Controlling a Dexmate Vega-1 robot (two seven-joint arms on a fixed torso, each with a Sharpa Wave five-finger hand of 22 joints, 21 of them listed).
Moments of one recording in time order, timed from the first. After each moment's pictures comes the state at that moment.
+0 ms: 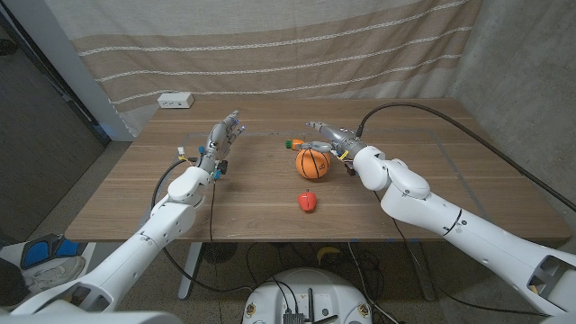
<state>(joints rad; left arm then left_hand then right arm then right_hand) 0.91 0.56 0.35 -1.40 -0.62 -0.33 0.00 0.13 0.12 0.71 0.02 0.20 0.02 -0.03 0.18 0.17 -0.07 -0.04 0.19 0.17 -0.05 -0.03 0.17 0.17 0.10 0.04 0.21 0.18 -0.73 -0.70 -0.80 -2.04 -0.56 -0.56 0.14 0.41 -0.05 0.28 -0.15 0.22 0.01 -0.11 0.18 0.19 0.03 0.00 0.19 0.22 0.04 0.05 0.21 0.31 0.27 0.16 0.20 0.18</state>
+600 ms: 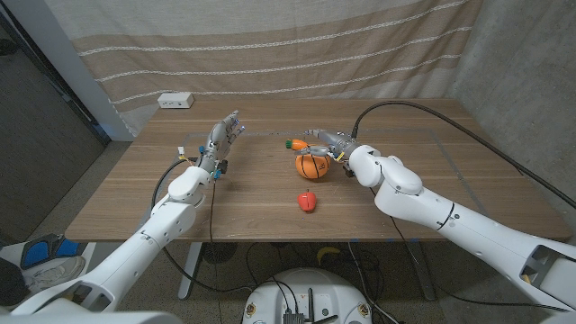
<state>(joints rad) 0.91 0.55 0.35 -1.39 -0.62 -0.33 0.00 0.13 0.12 0.71 0.02 0.20 0.03 -0.04 0.18 0.17 -0.07 -0.04 0.19 0.17 -0.05 -0.03 0.17 0.17 0.10 0.04 0.21 0.18 -0.66 -0.69 -0.87 -2.03 -0.58 -0.66 0.25 0.42 -0.06 0.27 -0.14 0.23 0.03 -0.12 0.19 0.19 0.02 0.00 0.19 0.22 0.04 0.06 0.22 0.31 0.27 0.17 0.20 0.18</state>
